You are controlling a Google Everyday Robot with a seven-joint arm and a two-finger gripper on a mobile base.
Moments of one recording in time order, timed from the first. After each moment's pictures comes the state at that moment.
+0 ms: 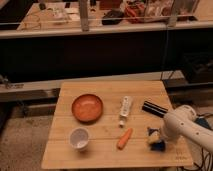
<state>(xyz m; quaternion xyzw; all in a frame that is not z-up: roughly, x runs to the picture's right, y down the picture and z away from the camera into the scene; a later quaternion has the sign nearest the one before) 0.313 0.300 0.770 -0.26 -0.23 -0.64 0.68</state>
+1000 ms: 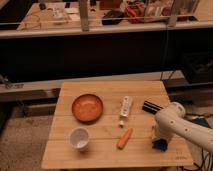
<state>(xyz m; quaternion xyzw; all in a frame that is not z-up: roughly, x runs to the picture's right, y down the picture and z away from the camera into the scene) 0.315 0.294 0.791 -0.31 -0.18 -0.62 0.70</state>
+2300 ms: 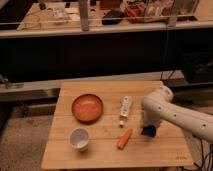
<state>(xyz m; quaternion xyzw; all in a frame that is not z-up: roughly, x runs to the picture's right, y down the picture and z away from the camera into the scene) 0.216 0.179 0.742 -0.27 -0.16 -0.66 0.69</state>
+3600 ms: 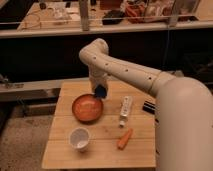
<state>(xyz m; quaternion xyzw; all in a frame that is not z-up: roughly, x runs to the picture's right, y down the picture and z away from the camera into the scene) -0.022 0.016 0.804 -0.22 -0.22 -0.71 0.63</state>
